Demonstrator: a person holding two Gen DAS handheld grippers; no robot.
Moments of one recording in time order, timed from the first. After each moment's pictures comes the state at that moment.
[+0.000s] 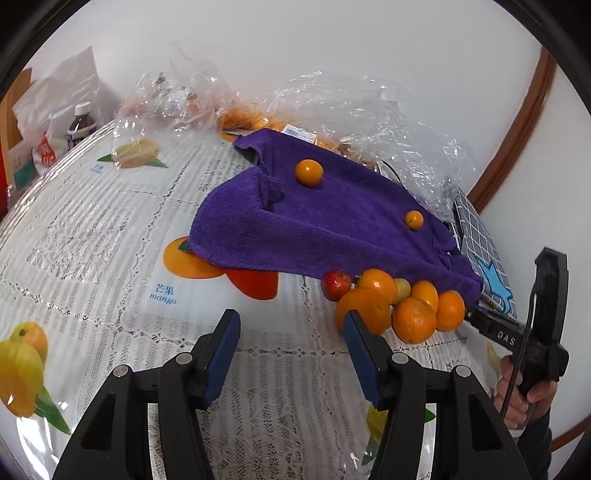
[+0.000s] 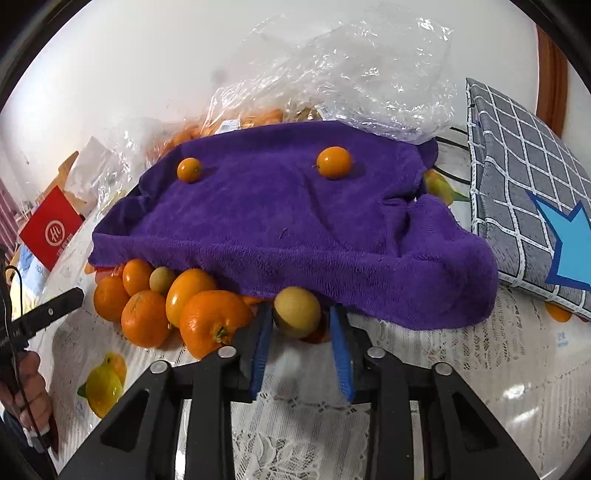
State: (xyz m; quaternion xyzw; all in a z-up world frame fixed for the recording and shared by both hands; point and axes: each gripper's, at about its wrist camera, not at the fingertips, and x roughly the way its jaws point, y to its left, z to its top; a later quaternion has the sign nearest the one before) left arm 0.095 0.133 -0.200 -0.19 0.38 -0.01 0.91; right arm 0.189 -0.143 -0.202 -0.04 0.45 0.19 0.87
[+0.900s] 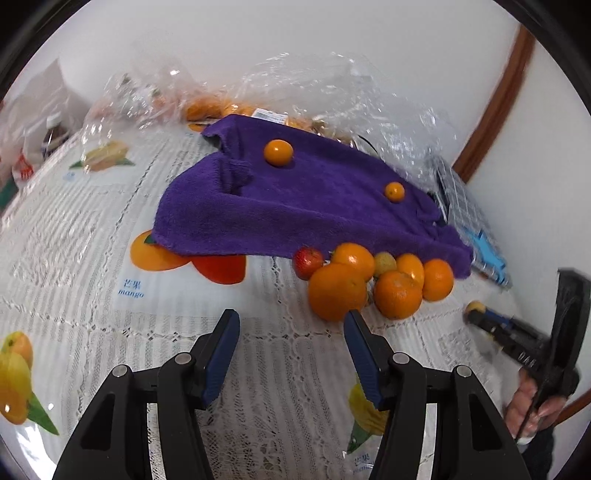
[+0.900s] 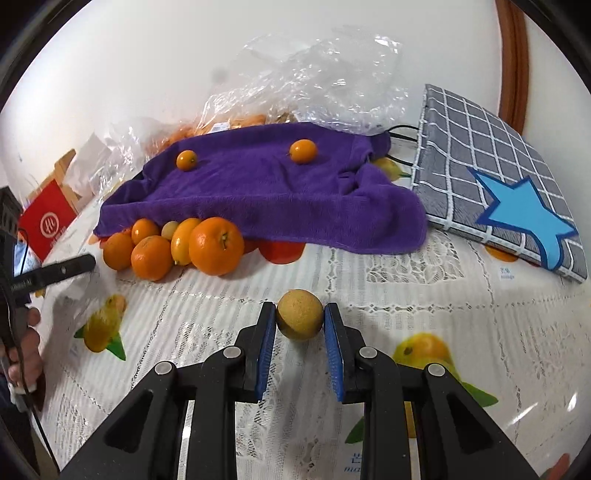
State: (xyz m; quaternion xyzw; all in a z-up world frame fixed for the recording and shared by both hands) left arm 0.099 0.111 -0.200 -0.15 0.40 -0.05 0.90; right arm 0.125 -0.184 -0.194 -0.04 0.42 0.16 0.89
